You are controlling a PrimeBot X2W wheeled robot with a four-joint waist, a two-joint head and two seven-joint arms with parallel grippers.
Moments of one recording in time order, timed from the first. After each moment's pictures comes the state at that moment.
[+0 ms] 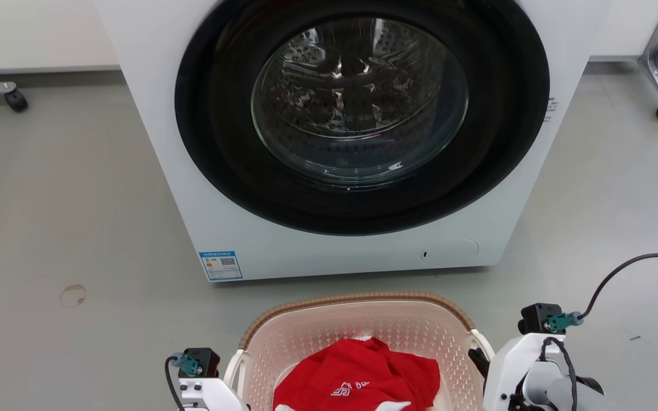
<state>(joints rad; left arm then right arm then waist) -0.47 0.06 -0.64 1.26 -0.72 -0.14 0.12 -0.52 0.07 1.13 1.13 1.32 0.15 -0.02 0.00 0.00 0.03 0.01</state>
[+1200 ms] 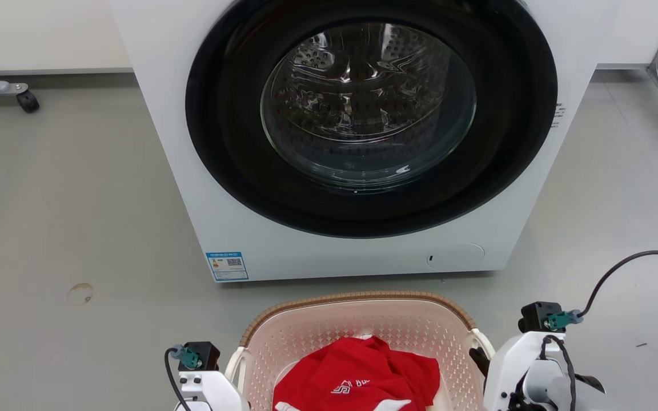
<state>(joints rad) -0.49 0.06 -0.68 1.25 -0.77 -0.15 0.18 -0.53 0.08 1.19 1.17 1.37 0.15 -0.01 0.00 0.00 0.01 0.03</state>
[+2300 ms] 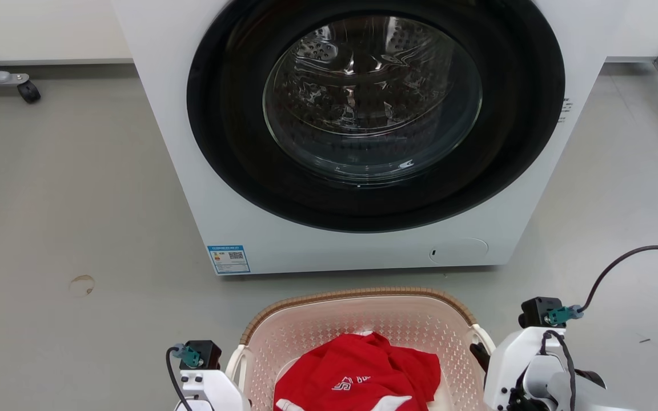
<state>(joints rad) -0.50 0.06 -0.70 1.25 -0.79 -0.15 0.17 -0.55 0.08 1.23 1.18 1.41 0.15 -0.02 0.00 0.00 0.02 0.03</state>
